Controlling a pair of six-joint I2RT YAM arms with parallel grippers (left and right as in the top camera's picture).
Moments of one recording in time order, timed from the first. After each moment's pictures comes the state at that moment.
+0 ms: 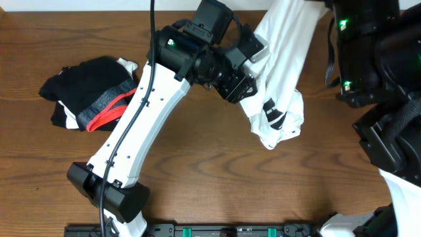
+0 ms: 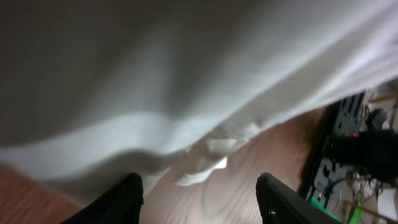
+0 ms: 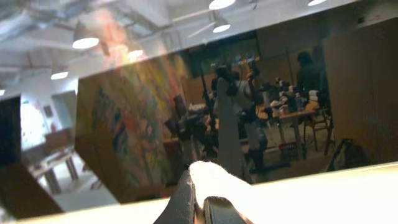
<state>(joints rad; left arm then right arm) -0.54 1.85 2.08 -1.29 0.51 0.27 0.67 1.56 2.37 -0.44 0.61 0.10</state>
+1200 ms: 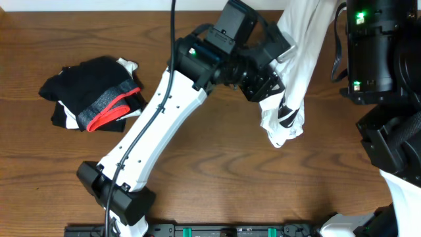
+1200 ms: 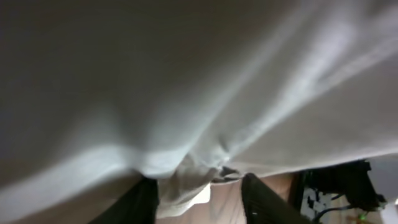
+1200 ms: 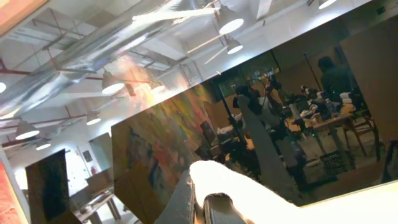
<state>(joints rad) -0.65 1.86 2.08 -1.11 0.58 0.22 0.67 1.55 2.37 -0.32 0.57 0.23</state>
